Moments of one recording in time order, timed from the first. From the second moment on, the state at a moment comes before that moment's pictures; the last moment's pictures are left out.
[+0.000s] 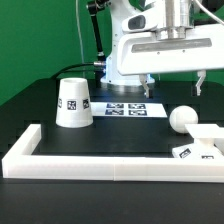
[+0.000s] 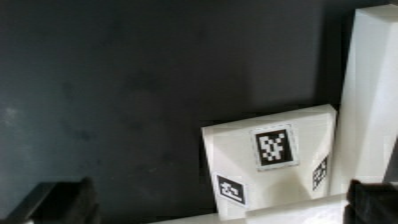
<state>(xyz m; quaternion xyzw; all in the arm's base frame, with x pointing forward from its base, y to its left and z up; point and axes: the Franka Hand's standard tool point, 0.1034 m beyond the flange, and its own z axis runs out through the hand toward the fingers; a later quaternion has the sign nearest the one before) 0.521 0.056 0.094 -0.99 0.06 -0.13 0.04</state>
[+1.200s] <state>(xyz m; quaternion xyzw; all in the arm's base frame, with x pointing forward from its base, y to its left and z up) 0.483 0.075 0.079 -0.98 0.16 -0.02 0.05</state>
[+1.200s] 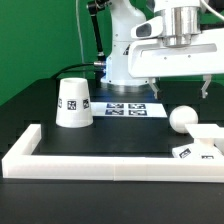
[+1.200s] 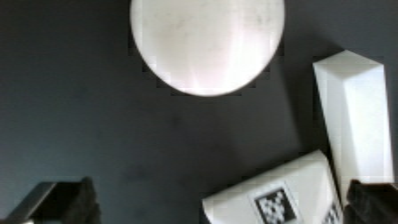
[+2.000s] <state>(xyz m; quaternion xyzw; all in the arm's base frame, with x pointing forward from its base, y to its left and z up) 0.471 0.090 0.069 -0.97 0.14 0.20 0.06</state>
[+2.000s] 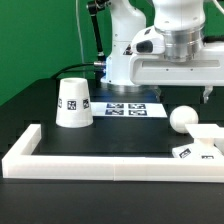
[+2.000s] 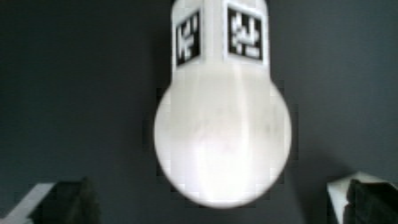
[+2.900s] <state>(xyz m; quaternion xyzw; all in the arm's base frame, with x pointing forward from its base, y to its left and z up) 0.467 0.085 0.048 -0.92 0.13 0.37 0.07</state>
